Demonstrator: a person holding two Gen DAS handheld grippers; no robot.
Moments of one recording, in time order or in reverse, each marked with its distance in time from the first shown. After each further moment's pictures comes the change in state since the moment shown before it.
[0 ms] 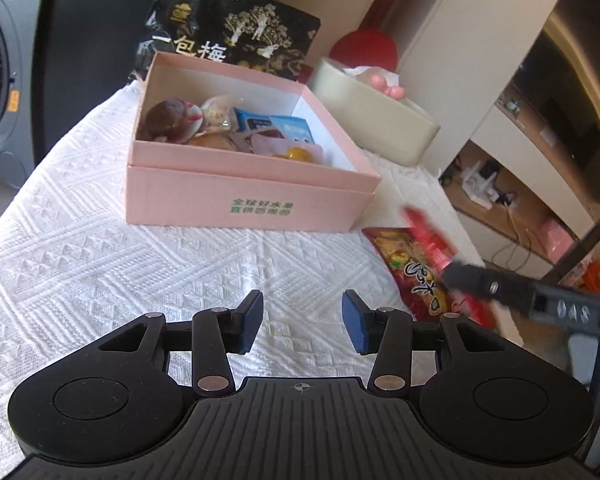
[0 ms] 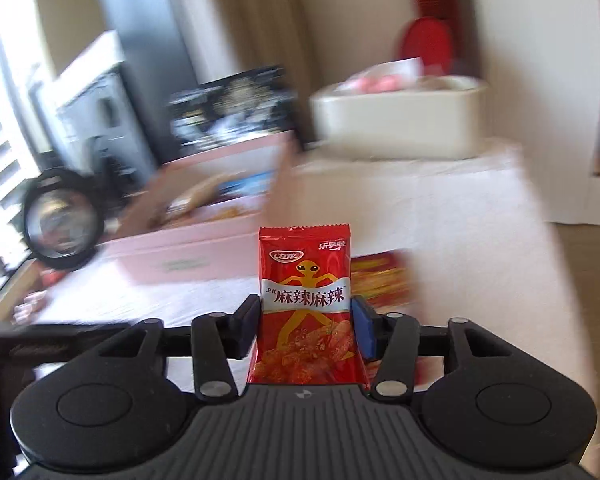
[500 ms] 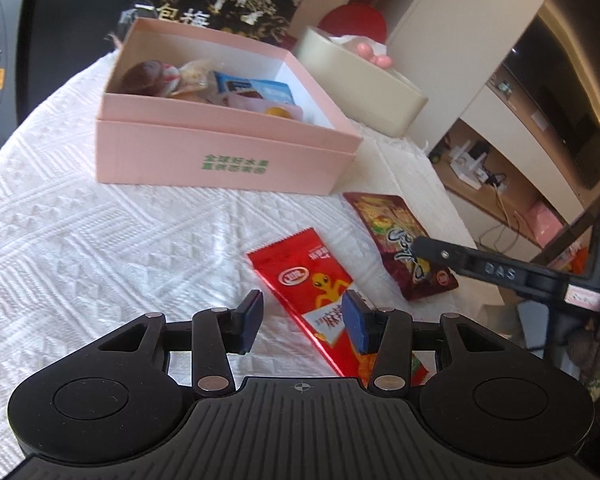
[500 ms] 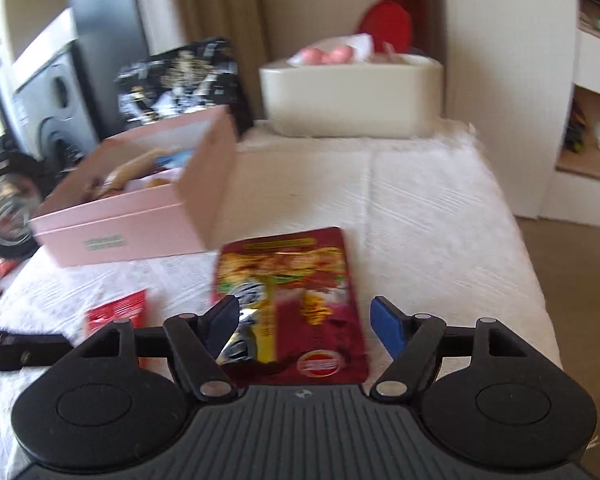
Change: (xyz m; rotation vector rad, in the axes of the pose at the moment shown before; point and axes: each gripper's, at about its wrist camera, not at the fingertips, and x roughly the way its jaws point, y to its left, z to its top) left arm 0.010 -0.011 -0.017 0.002 0.075 -0.041; right arm 0.027 -0.039 -0.008 0.018 0.023 -0.215
